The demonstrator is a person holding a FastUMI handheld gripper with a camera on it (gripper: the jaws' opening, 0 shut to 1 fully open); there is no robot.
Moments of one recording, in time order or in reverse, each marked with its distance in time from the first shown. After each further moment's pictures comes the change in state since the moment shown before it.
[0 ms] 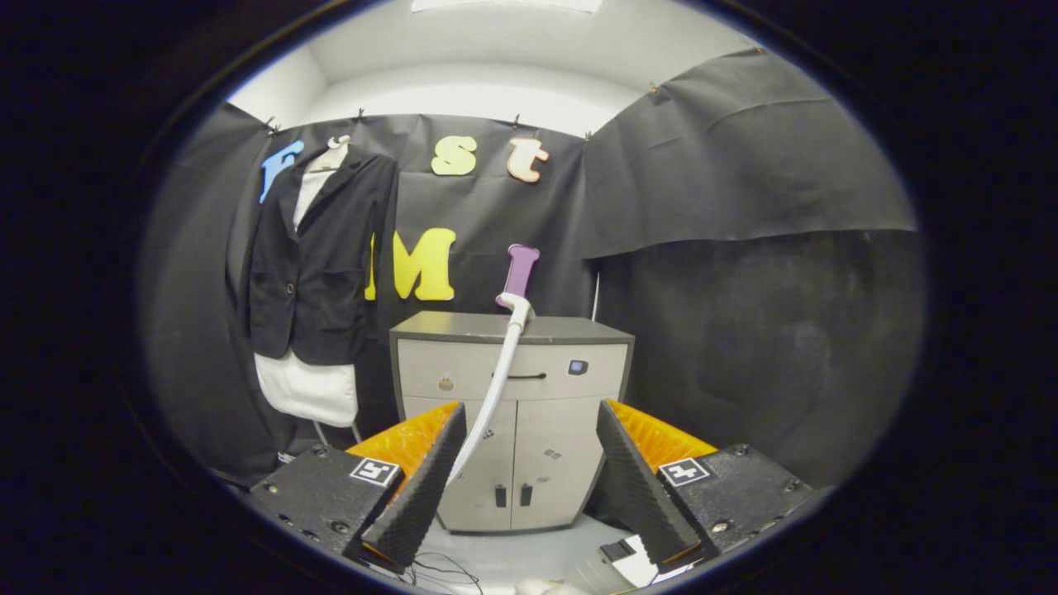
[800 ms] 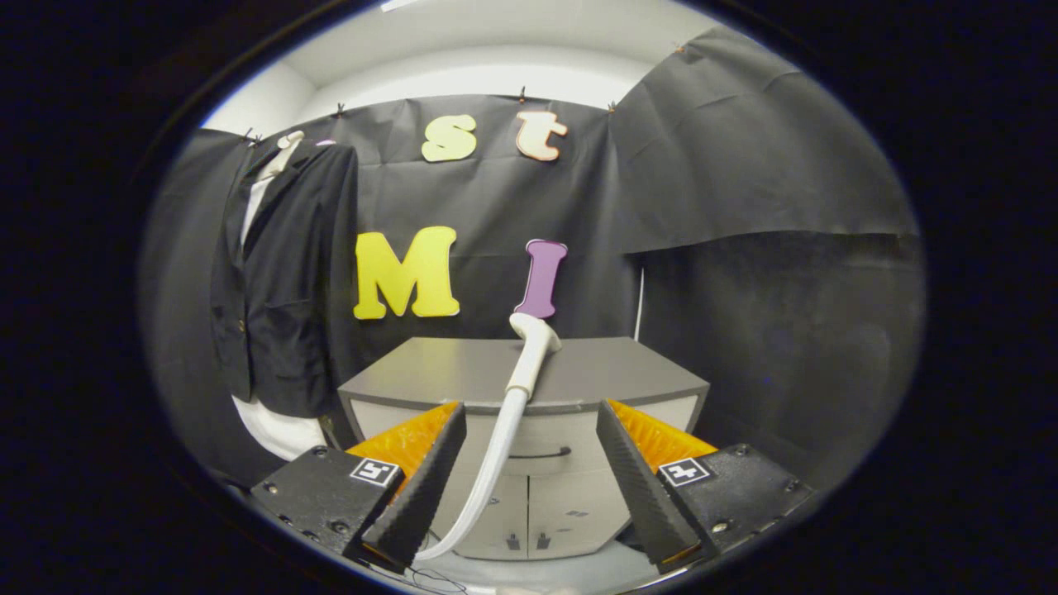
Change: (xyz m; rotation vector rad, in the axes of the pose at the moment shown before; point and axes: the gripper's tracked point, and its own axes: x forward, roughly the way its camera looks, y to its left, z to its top) arm 0.261 -0.002 0.074 0.036 0.065 0.146
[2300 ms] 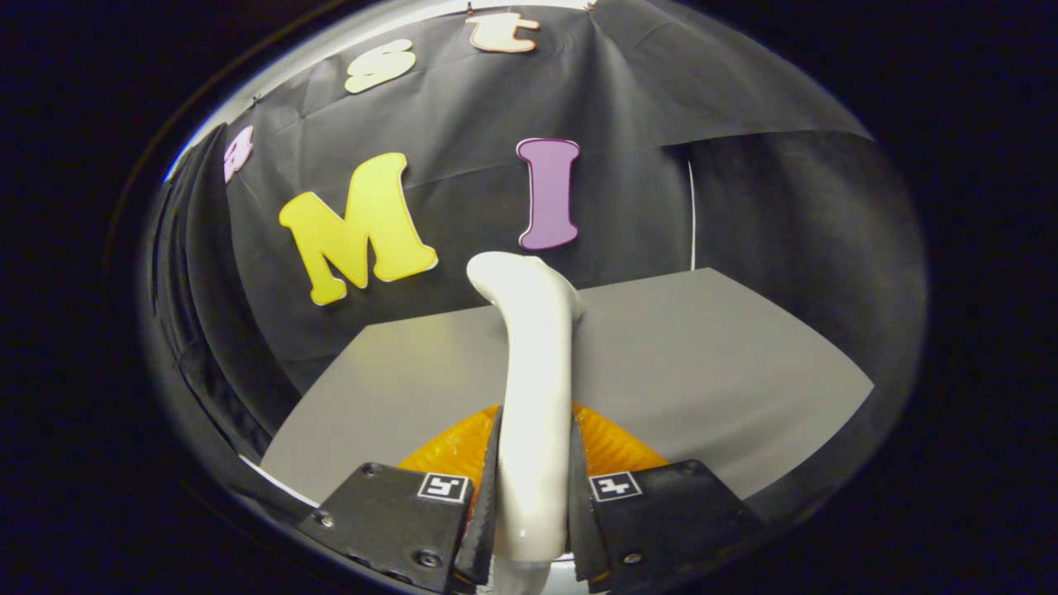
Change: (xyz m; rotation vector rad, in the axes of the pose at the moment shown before) arm 0.229 0.013 -0.014 0.168 0.311 0.061
